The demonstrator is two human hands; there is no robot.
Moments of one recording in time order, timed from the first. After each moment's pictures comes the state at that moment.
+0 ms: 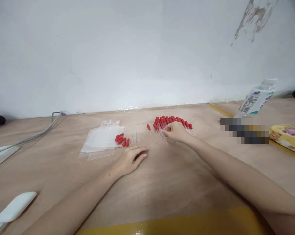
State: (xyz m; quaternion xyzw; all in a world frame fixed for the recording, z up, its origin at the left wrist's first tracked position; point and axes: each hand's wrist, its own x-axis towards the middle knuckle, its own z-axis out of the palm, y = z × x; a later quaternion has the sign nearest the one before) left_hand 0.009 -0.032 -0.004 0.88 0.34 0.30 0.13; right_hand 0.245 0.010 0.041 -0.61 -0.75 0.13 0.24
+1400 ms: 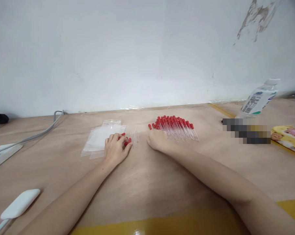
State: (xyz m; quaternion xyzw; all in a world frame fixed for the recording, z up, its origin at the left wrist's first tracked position) left_hand -0.029 -0.009 -0.002 0.77 0.55 0.27 -0.19; right_hand 0.166 0.012 0.024 -0.63 -0.77 0.04 0.11
